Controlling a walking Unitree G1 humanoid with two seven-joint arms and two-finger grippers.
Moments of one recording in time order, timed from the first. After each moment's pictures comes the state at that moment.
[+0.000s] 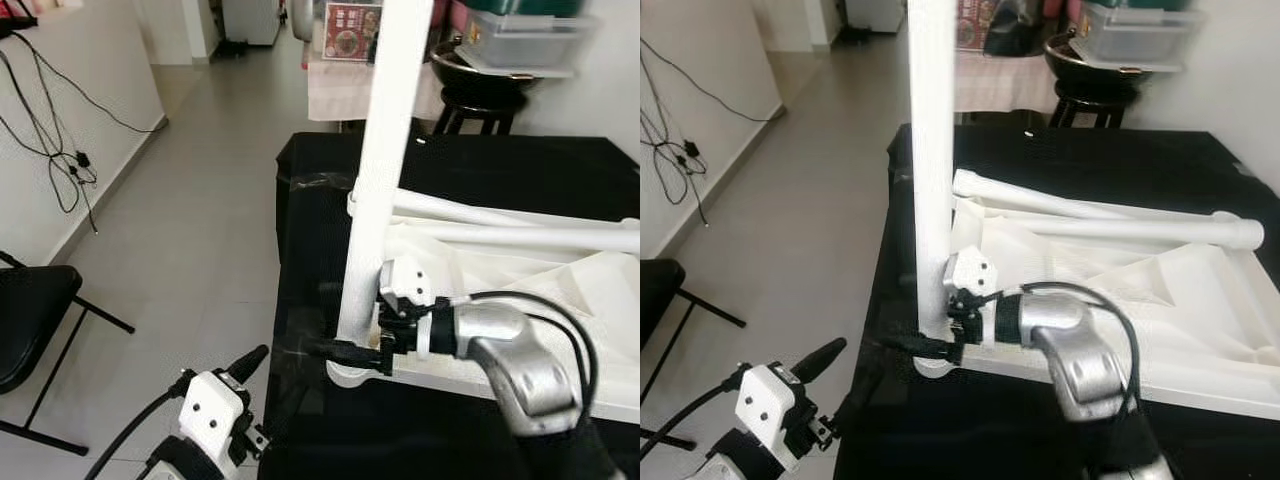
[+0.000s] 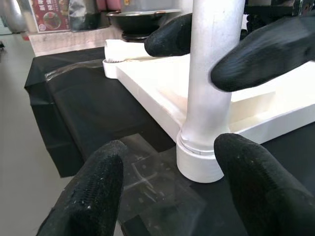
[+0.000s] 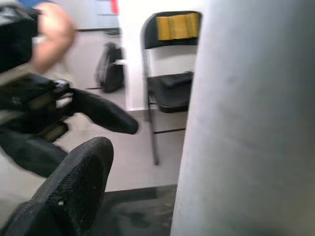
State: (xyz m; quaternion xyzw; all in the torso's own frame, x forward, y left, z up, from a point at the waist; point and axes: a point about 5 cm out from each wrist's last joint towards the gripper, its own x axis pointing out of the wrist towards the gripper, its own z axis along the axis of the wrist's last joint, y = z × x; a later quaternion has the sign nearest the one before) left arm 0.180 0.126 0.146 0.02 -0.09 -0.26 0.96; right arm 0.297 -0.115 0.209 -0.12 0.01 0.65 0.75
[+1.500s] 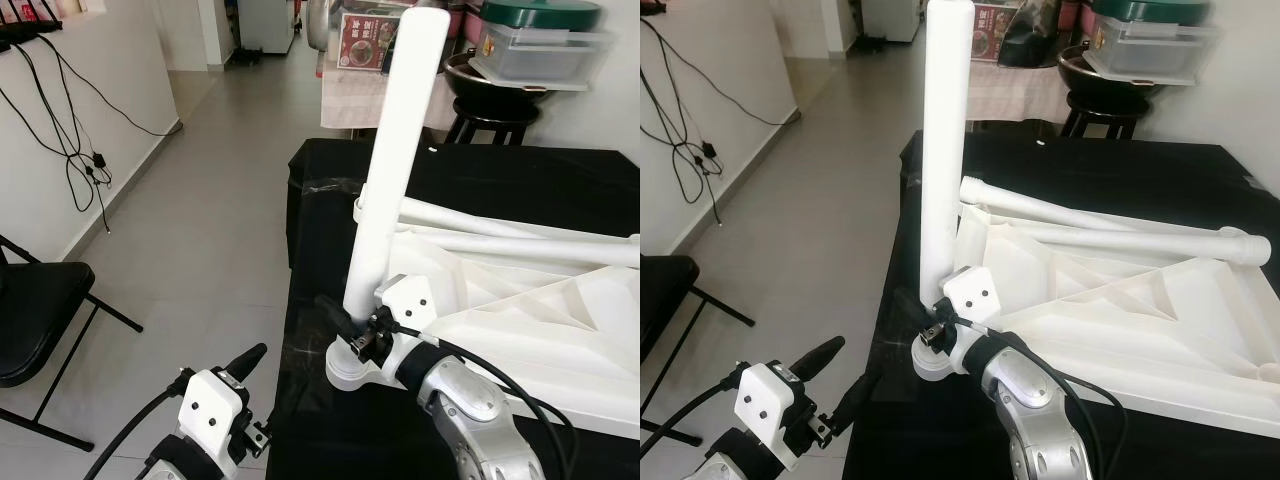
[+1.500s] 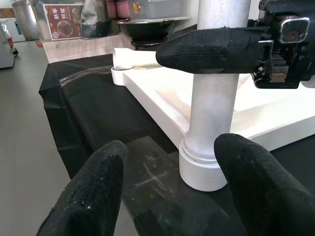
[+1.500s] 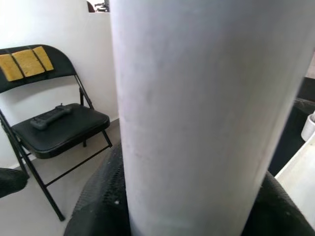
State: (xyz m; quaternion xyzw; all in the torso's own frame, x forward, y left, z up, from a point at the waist) left arm 0.184 0.126 0.149 0.03 -0.10 -0.26 0.96; right arm 0.256 -0.097 0.186 -0.05 -0.04 0.31 0.95
